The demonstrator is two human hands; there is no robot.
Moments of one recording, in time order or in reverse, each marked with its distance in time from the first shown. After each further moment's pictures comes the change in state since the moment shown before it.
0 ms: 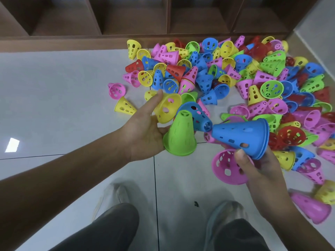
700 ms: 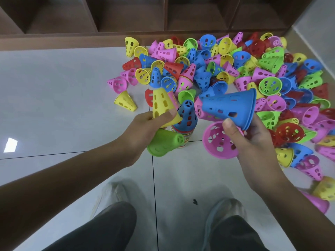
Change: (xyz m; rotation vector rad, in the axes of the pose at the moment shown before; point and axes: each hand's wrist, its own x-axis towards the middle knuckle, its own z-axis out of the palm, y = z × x) left_hand 0.000 -0.016 -0.009 0.614 0.214 0.269; right_hand 0.033 -0.025 0.023 0.022 -0.018 -0.033
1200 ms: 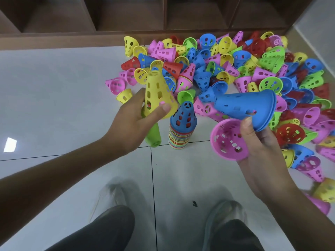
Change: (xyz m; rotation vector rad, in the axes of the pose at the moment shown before) left_hand 0.009 0.008 -0.022 0.499 0.180 0.469; right_hand -0.002 -0.002 -0.008 0.146 0.019 0.156
